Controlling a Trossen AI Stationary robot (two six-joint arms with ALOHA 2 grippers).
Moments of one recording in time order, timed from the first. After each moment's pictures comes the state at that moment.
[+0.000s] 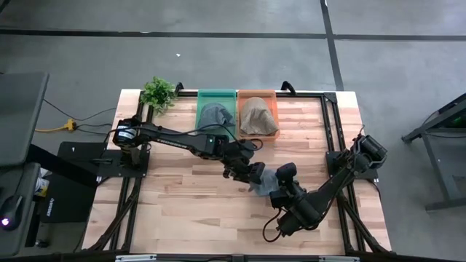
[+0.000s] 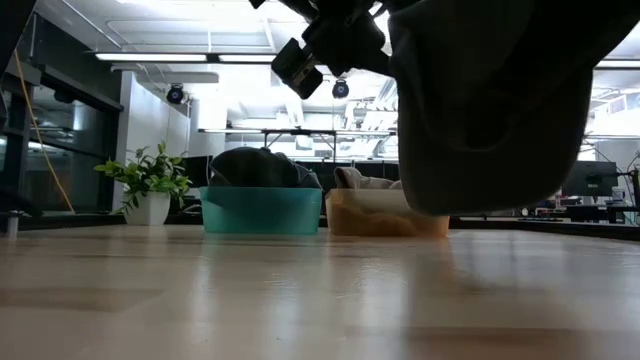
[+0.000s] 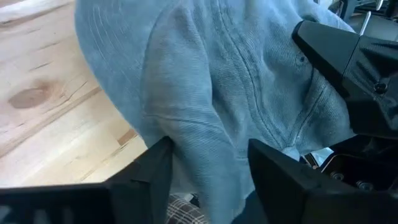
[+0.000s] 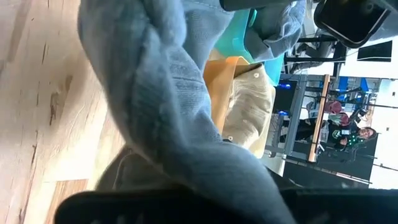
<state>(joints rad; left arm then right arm) -0.10 1.88 1.54 -0.34 0.32 -1.46 0.71 1.82 1.46 -1.47 0.92 0.42</state>
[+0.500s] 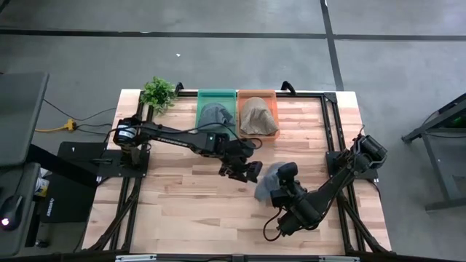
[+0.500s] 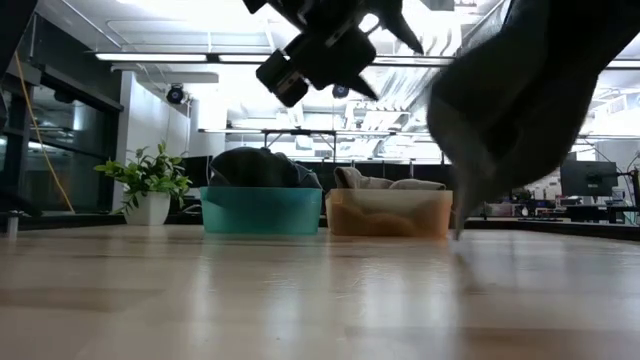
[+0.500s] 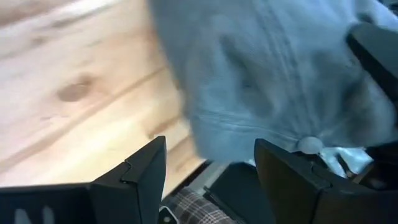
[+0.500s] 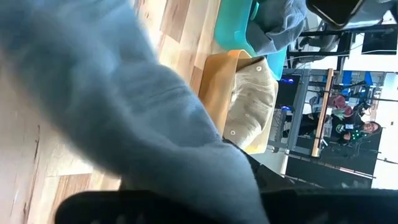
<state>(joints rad) -0.08 1.88 1.54 -0.44 0.35 -1.44 0.71 1.82 1.46 -1.49 0.91 0.45</state>
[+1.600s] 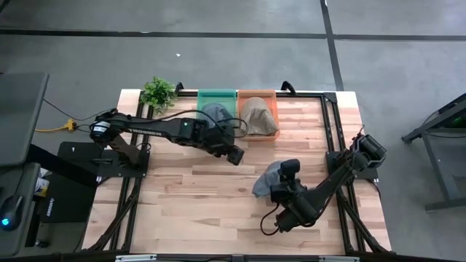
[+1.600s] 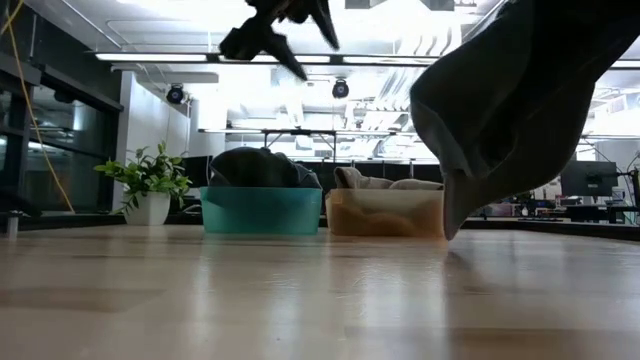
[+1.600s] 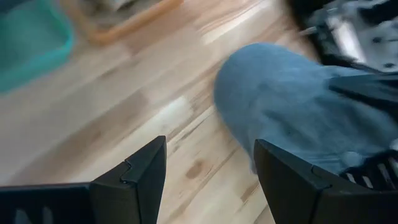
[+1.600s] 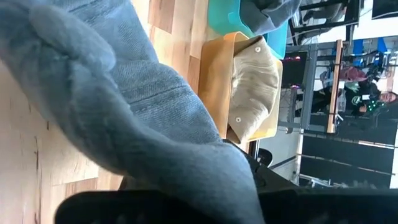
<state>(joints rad) -0.07 1.64 1.54 -0.77 -0.12 -1.03 0.68 1.82 1.46 -1.53 0.89 0.59</state>
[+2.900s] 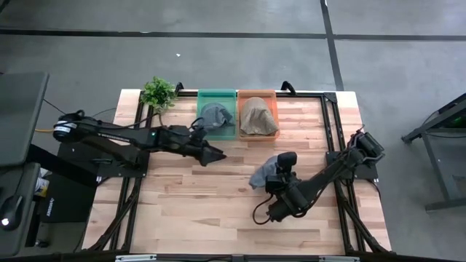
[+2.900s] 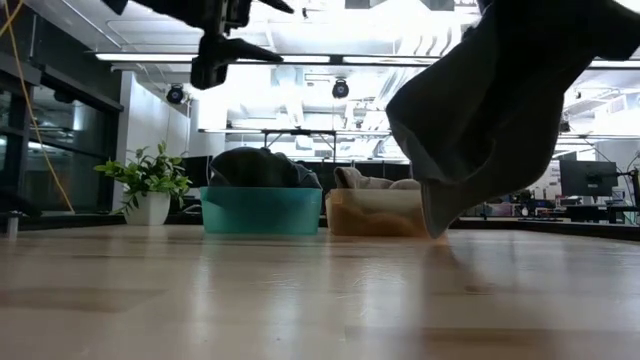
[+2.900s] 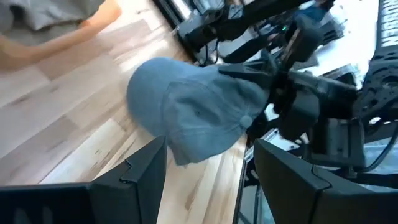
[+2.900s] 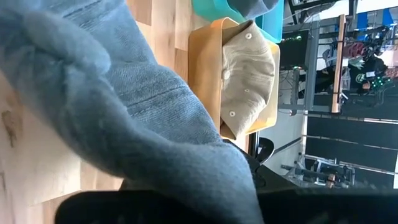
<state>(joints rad) -0.07 1.17 0.79 0.07 -0.01 -0.97 0.58 1.82 1.46 -1.51 0.89 0.59</state>
